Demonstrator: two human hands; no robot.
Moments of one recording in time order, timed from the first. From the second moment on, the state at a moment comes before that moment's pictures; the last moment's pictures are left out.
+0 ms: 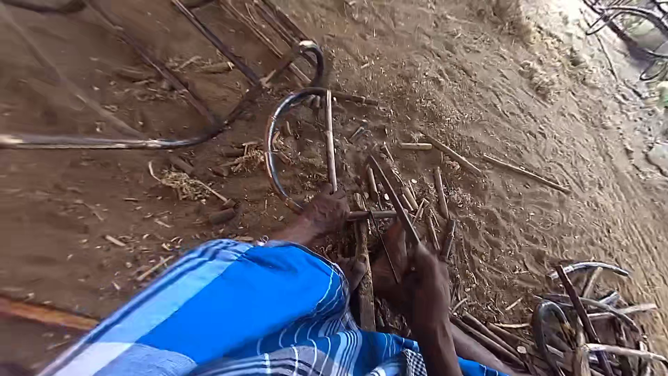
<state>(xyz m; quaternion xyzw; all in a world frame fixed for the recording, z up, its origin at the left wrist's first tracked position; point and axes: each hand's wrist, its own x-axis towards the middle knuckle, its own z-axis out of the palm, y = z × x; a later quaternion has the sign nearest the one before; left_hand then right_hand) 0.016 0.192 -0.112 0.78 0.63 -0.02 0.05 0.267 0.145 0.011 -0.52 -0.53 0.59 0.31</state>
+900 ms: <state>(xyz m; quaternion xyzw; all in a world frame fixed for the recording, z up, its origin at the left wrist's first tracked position) 0.009 0.196 -0.123 0.78 0.62 -0.02 0.07 0.248 0.159 -0.111 -0.42 -0.54 0.59 0.42</state>
